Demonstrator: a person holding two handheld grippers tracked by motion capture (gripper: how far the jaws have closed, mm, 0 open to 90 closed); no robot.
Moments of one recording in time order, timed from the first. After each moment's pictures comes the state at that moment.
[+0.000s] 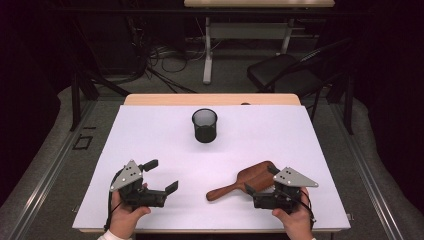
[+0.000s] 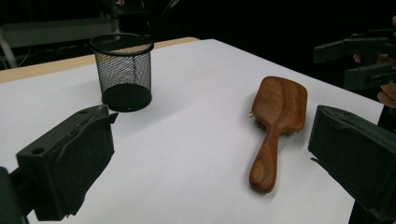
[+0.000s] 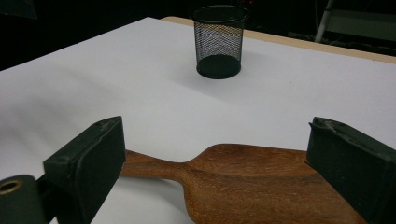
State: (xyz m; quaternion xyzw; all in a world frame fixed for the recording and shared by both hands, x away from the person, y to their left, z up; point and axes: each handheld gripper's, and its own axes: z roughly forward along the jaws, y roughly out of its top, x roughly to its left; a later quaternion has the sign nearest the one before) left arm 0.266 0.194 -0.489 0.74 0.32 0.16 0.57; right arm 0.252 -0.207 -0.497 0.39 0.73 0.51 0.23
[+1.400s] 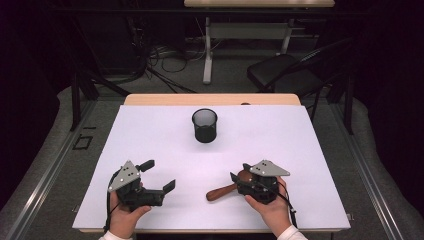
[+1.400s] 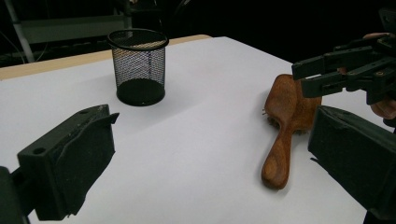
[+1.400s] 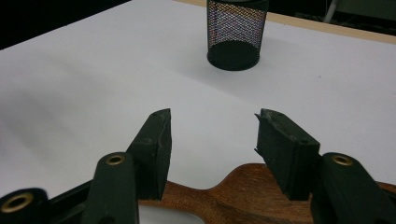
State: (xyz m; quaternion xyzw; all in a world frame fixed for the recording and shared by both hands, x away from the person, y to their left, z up) left arm 0.265 0.200 -0.491 0.73 0.34 0.17 0.56; right arm 0.278 -0.163 -0.507 0.41 0.75 0.47 0.22
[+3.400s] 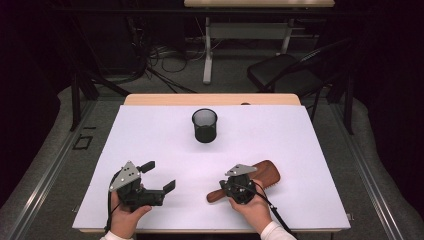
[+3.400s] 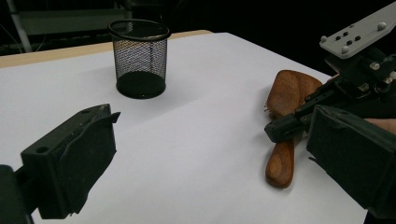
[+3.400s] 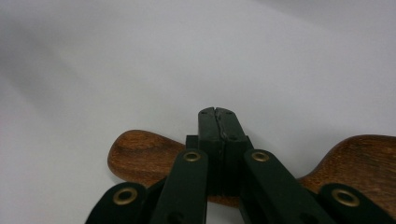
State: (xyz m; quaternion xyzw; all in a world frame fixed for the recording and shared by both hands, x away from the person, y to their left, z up) left arm 0.267 0.200 -0.498 0.73 0.35 0.16 0.56; right arm 0.294 -0.115 -0.546 0.42 0.82 0.38 0.13
